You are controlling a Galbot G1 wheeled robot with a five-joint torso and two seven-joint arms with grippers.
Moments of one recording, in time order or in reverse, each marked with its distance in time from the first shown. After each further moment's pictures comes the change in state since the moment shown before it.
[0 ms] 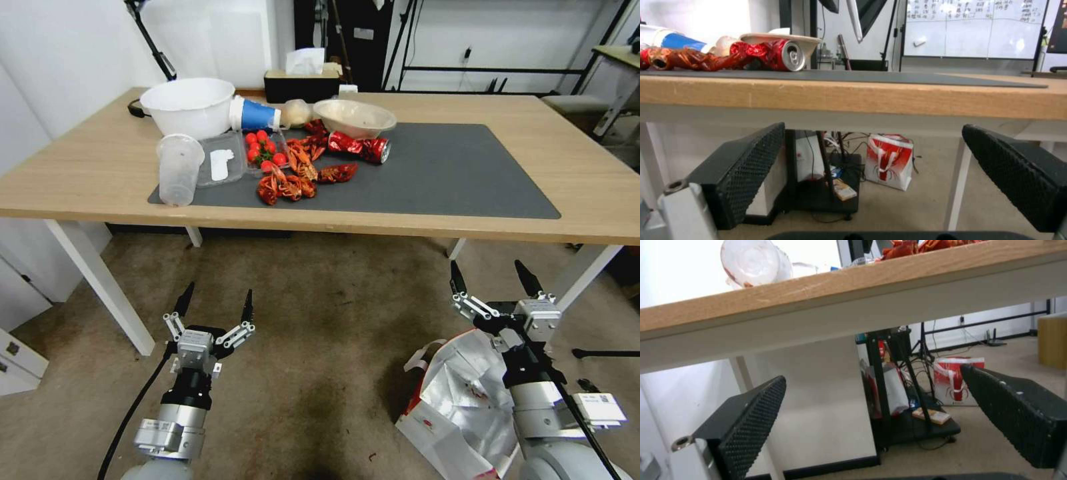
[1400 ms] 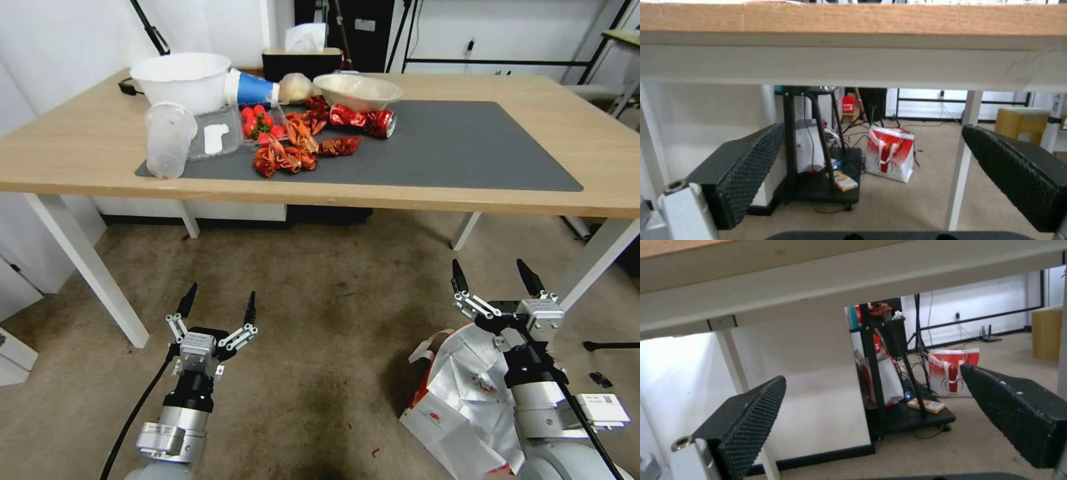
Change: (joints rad) left arm 0.004 -0.002 0.006 0.000 0.007 -0.007 0.012; right arm 0.000 0.008 0.005 0.004 0.005 0.001 -0.007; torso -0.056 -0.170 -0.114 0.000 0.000
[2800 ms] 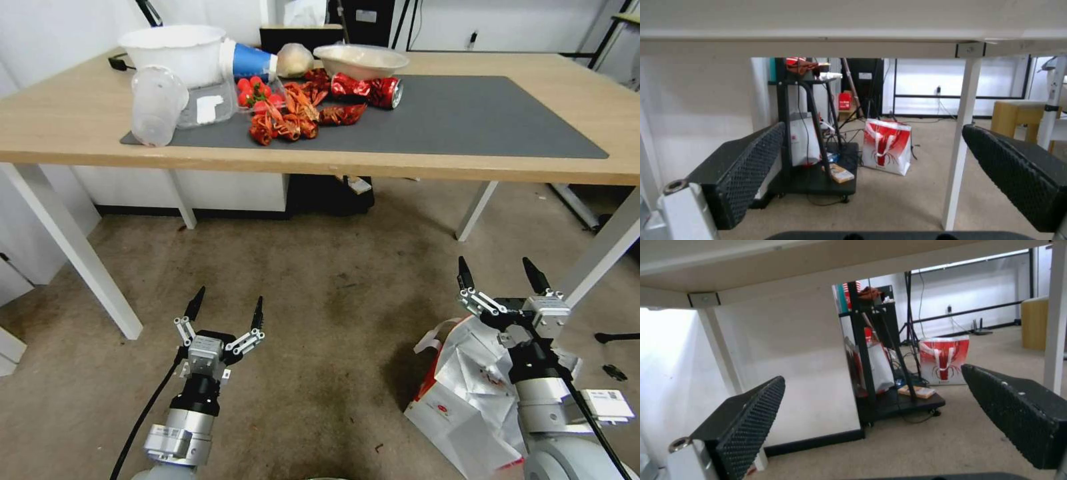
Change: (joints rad) left arm 0.001 -0.008 0.022 0.015 0.016 -0.009 0.013; right arm 0.021 -0.002 0.022 -0.018 0.026 0.003 -0.002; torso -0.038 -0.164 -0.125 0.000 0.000
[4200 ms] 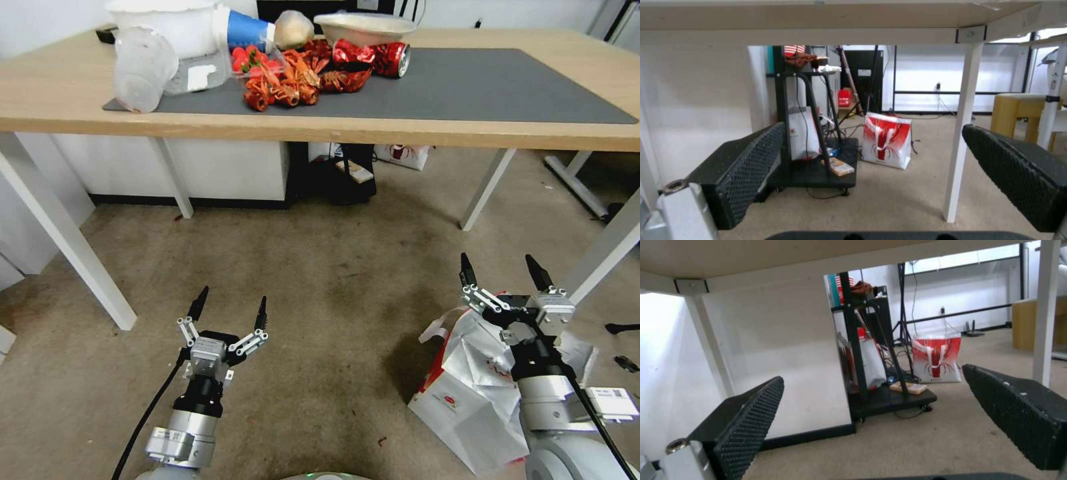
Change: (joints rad) left arm 0.001 0.002 0.008 -0.004 -0.010 -0.020 0.018; right arm 0.009 -0.002 0.006 0.010 0.014 -0.010 0.004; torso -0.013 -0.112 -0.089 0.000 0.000
